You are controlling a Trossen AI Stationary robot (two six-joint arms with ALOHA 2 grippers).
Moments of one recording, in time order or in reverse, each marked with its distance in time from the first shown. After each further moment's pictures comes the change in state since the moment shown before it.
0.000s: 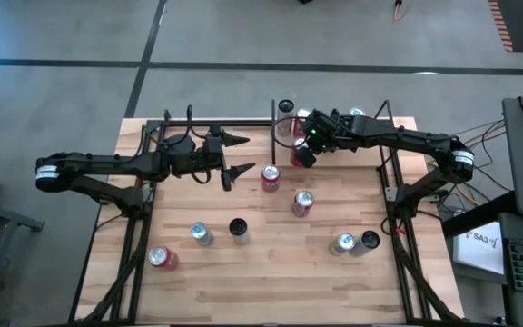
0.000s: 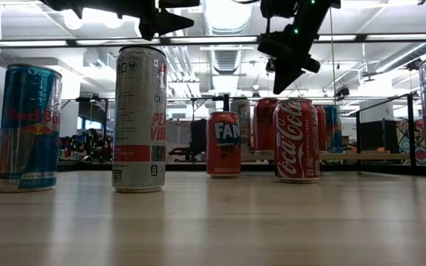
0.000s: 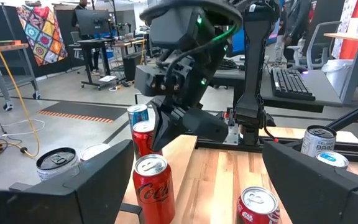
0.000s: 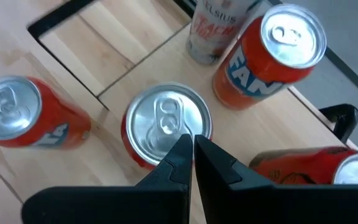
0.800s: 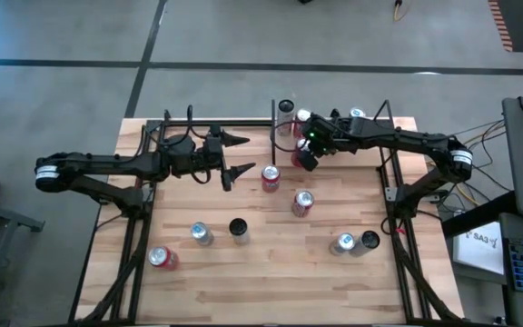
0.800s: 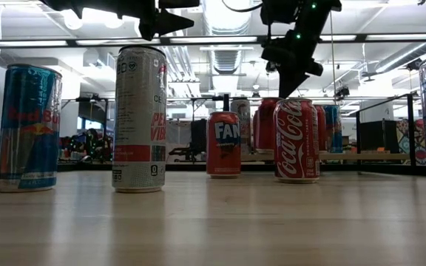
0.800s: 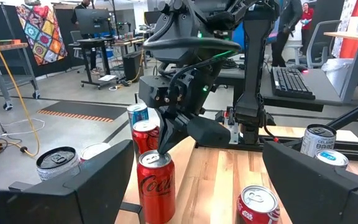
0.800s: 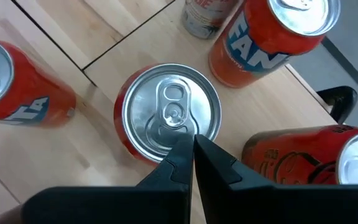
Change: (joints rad) left arm 0.000 0.000 0.000 -0.004 0.001 0.001; right arm 0.000 0.015 -0.026 -0.049 0.004 -0.003
